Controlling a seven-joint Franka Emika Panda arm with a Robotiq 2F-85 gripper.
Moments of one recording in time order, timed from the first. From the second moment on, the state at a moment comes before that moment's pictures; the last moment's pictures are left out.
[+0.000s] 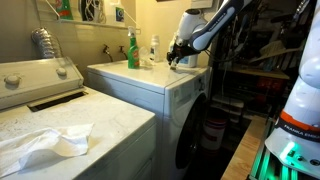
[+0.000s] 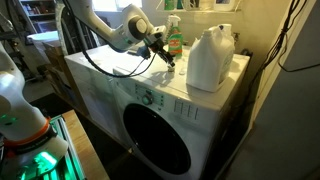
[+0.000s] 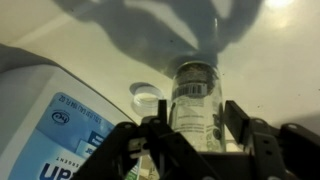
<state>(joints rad) -0.12 0.11 -0.01 -2.20 -0.72 2.83 0.77</state>
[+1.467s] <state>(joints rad) -0.09 0.15 0.20 -2.08 -0.43 2.92 0.51</state>
